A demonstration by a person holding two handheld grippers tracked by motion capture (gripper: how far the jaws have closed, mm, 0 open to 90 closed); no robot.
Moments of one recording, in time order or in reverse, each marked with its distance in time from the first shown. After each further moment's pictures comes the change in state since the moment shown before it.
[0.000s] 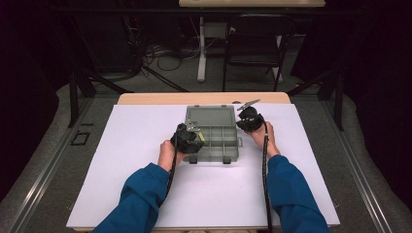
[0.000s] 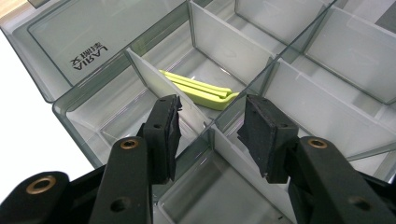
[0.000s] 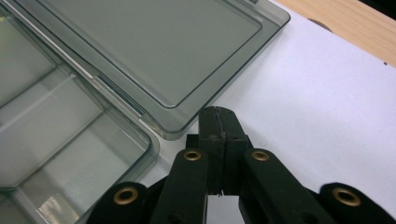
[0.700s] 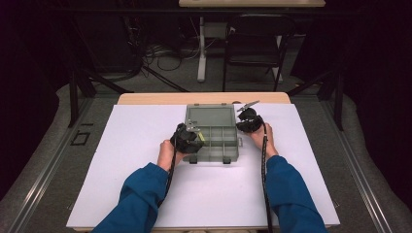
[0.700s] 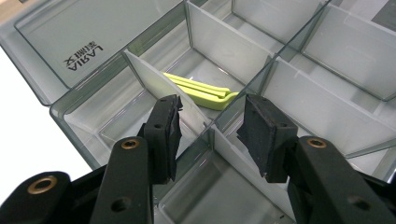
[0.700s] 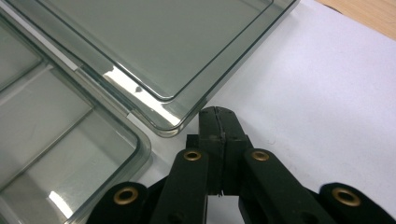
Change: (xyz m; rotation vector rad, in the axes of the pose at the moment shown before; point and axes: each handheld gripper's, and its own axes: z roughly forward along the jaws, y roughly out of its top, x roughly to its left) left arm 0.002 0.000 0.001 -0.003 -0.014 0.016; right arm -0.003 -0.005 0.012 0.007 0.017 0.026
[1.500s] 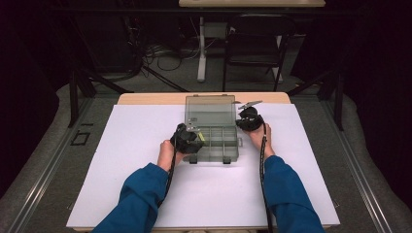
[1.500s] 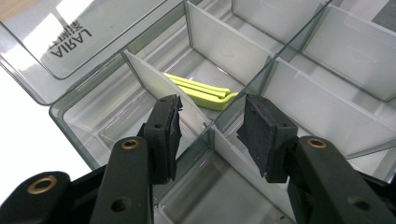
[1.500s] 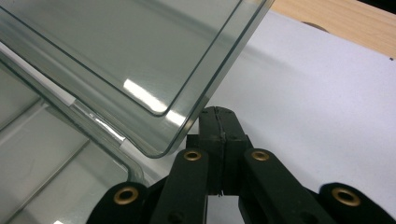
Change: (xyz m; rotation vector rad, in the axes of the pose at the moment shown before) left arm 0.000 -0.001 0.000 -0.005 -0.001 -0.003; right arm -0.002 0.001 0.000 -0.076 -0.016 0.068
